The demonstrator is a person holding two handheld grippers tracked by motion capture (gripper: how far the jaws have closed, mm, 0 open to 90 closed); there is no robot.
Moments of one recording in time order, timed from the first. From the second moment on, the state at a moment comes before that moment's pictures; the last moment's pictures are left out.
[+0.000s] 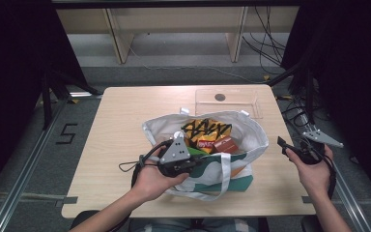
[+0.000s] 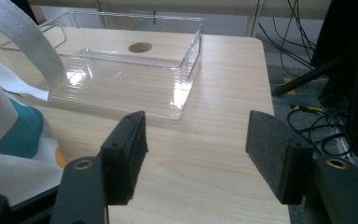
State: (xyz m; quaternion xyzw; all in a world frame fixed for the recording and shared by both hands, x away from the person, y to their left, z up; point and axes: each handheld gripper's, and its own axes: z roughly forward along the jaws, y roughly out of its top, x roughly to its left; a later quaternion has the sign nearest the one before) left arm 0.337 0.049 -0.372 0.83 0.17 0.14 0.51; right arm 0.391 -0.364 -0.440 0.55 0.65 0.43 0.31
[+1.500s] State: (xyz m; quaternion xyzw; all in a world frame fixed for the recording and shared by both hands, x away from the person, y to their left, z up) left arm 0.330 0.043 -0.375 0.83 0.16 0.12 0.52; right arm 0.393 -0.367 -0.441 0.54 0.65 0.43 0.31
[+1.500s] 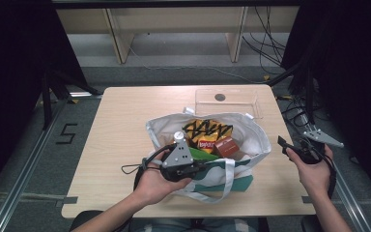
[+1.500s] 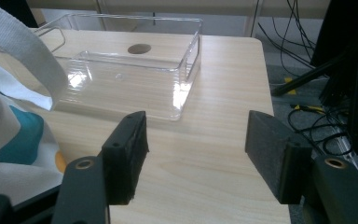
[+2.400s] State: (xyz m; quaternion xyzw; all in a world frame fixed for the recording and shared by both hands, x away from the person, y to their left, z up) left arm 0.330 0.030 -0.415 0.86 0.16 0.09 0.48; right arm 0.392 -0.366 -0.441 0.55 0.65 0.43 0.30
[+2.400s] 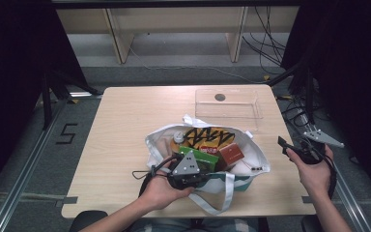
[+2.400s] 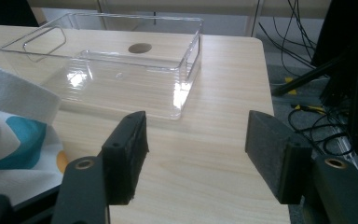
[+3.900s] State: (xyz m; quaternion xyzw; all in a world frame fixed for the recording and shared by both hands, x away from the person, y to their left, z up) left arm 0.341 0.021 -0.476 0.89 0.19 0.08 0.40; right arm 0.394 -0.369 -0.442 0.54 0.66 0.43 0.31
